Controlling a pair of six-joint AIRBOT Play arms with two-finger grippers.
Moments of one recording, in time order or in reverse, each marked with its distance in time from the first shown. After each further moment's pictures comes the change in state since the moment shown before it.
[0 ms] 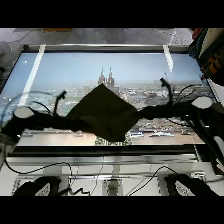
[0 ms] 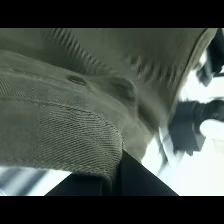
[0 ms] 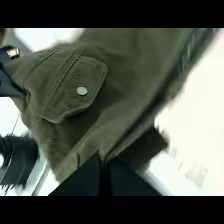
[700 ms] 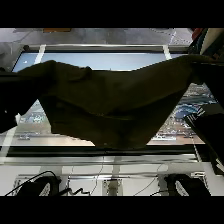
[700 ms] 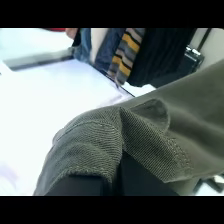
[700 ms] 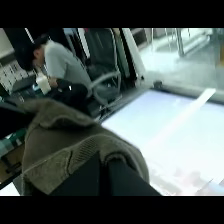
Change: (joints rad) left arm 0.000 0.370 0.521 0.104 0.173 -0.264; right arm 0.000 0.388 0.503 -0.036 -0.159 0.291
